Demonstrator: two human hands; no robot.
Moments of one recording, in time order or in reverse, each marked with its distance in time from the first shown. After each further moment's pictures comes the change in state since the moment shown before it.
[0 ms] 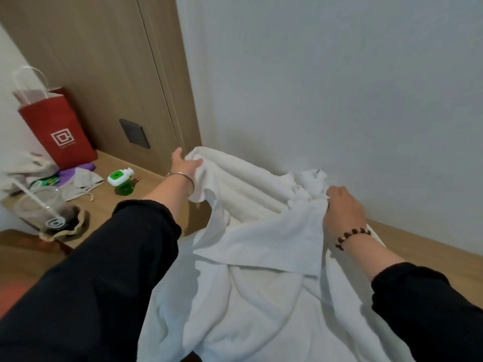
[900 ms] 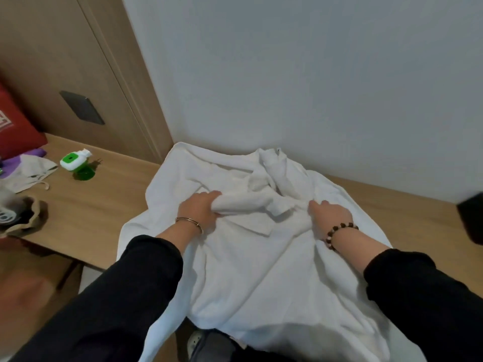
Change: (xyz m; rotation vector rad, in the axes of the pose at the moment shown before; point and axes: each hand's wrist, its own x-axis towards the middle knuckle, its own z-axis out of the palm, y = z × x) left_hand -0.062 -0.162 0.030 1.301 -0.459 0.668; right_hand -0.069 0.055 0.036 -0.385 -0.524 -0.034
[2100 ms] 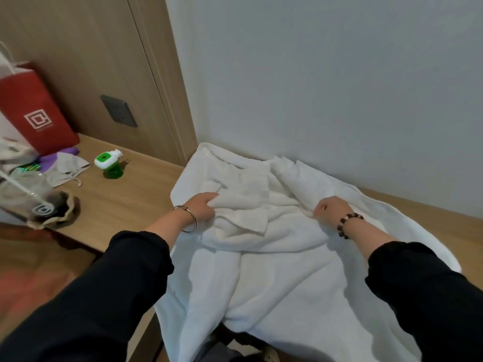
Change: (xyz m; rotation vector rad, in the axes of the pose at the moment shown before) left_hand -0.013 -0.045 -0.061 -0.559 -0.293 -0.177; right_hand 0.044 -0.027 -0.012 0.675 0.010 0.133
